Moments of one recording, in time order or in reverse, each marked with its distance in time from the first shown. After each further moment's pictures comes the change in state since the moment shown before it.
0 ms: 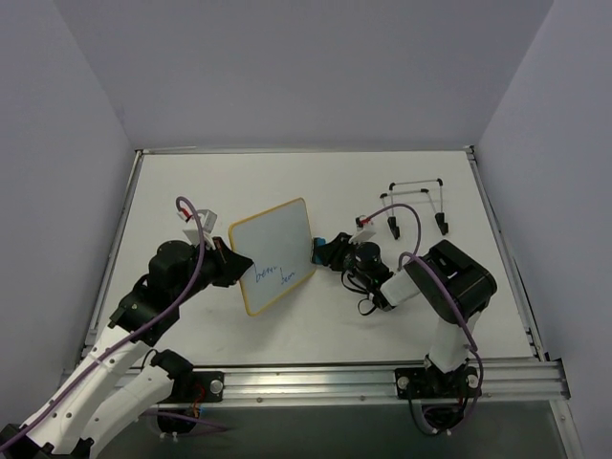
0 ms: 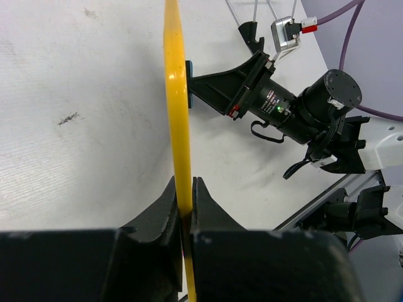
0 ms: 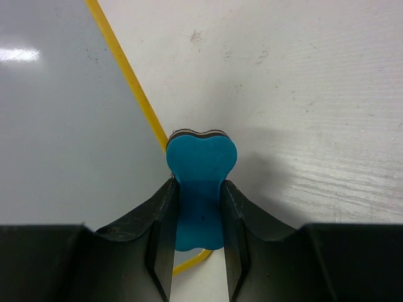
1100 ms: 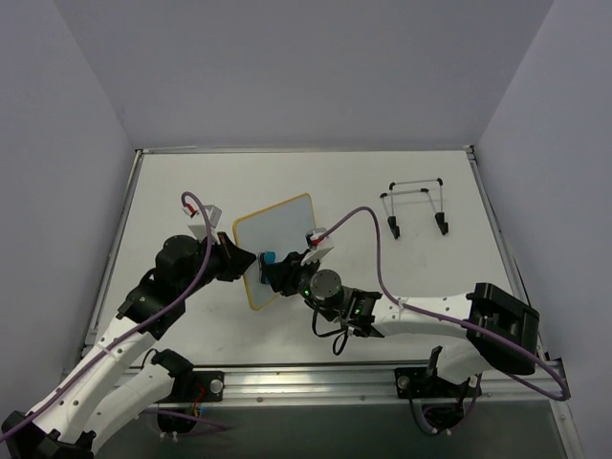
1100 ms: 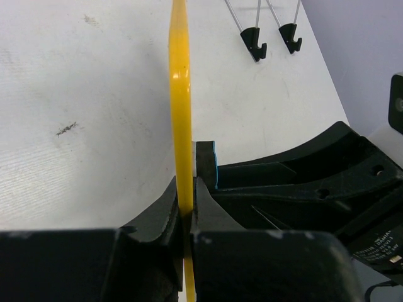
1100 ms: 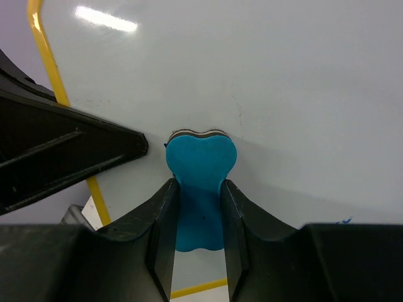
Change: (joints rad) left arm 0.003 0.057 -0.010 0.074 0.002 0.006; right arm 0.573 -0.391 0.208 -0.467 0.456 -0.055
